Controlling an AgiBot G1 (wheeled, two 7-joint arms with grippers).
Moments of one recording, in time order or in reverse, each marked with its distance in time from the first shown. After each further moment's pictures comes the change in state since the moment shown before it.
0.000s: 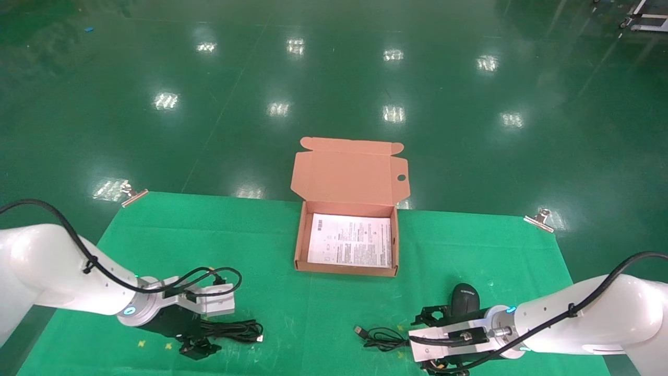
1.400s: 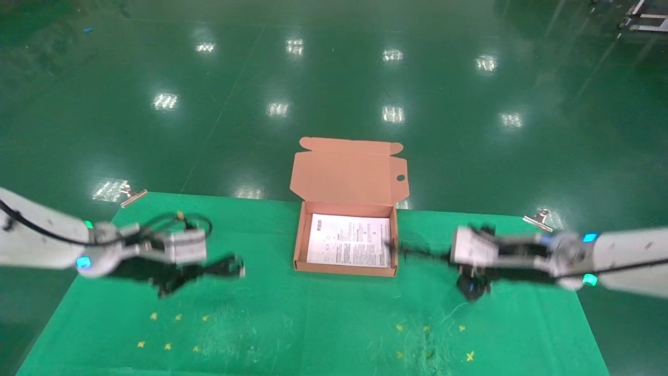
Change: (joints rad) left arm -0.088 -0.142 -0.043 -0.277 0.019 -0.004 -0.033; right arm 0.122 0.152 0.143 0.179 0.083 0.030 0.233
